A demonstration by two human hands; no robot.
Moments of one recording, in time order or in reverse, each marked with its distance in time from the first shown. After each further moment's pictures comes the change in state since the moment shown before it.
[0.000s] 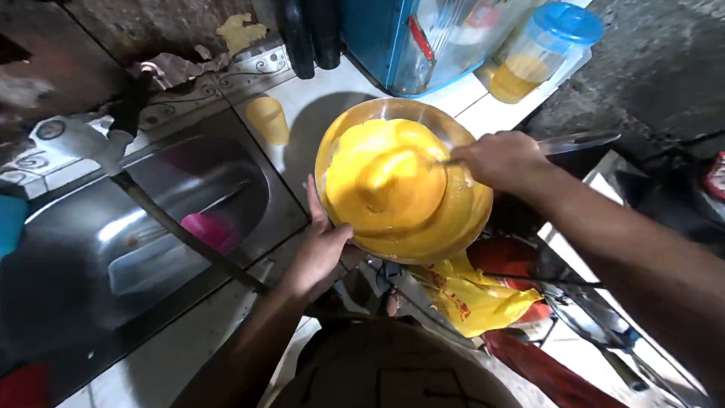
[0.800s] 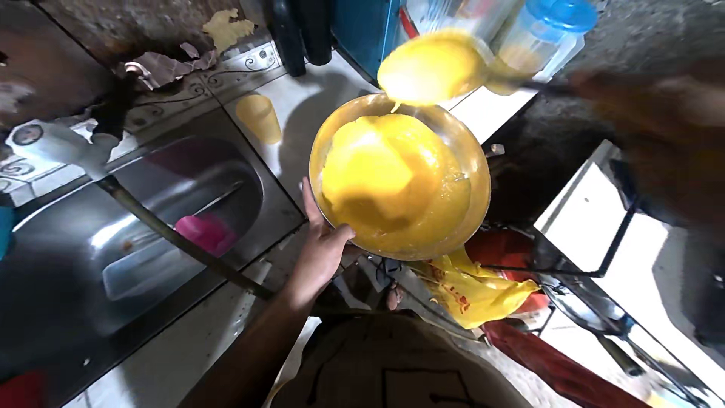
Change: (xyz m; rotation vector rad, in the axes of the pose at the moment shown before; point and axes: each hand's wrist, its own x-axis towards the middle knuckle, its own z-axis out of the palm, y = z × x) left_hand -0.005 -0.007 0.011 -0.104 0.032 0.078; right_hand -0.127 0.053 -0.028 0.005 0.822 -0.109
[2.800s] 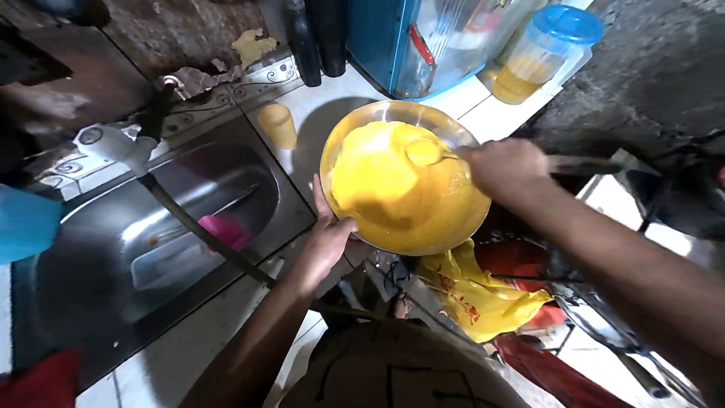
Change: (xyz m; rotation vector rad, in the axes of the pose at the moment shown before) left_hand 0.006 0.011 -0.008 0.098 0.006 -0.074; right_hand 0.056 -0.069 0.092 -0.059 -0.802 0.288
